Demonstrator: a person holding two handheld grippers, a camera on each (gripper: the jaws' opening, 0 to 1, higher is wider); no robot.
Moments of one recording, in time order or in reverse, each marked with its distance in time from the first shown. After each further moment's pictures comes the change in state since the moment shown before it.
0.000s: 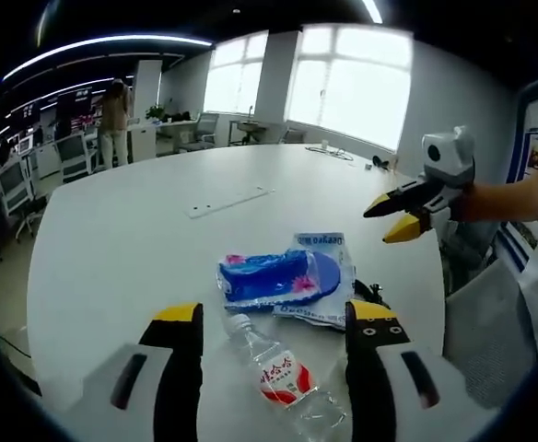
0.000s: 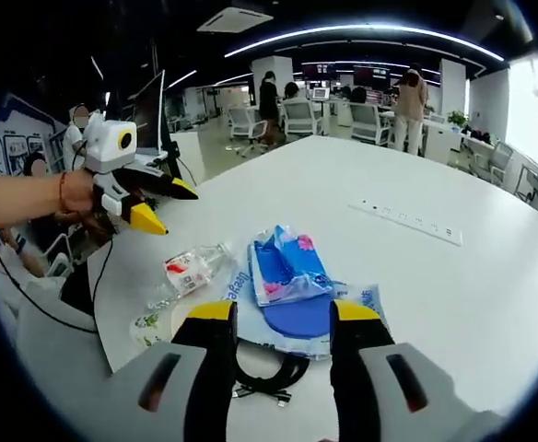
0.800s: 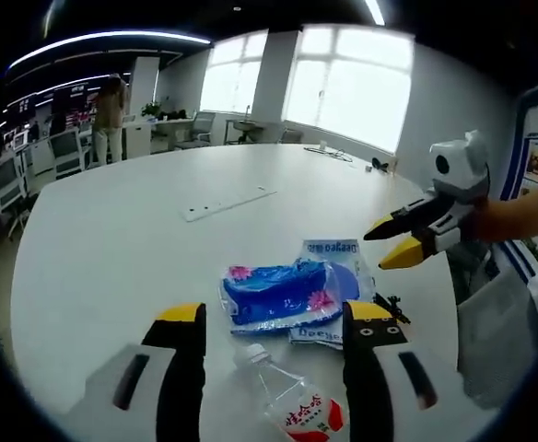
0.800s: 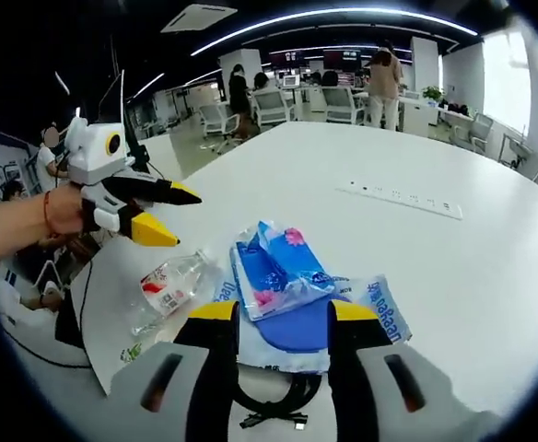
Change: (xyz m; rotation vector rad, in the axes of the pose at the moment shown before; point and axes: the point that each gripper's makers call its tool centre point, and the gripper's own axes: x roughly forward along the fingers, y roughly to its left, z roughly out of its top) left arm 0.045 0.018 0.006 -0.013 -0.002 -0.033; right arm 0.039 -0.003 -0.005 0.127 0.044 -0.087
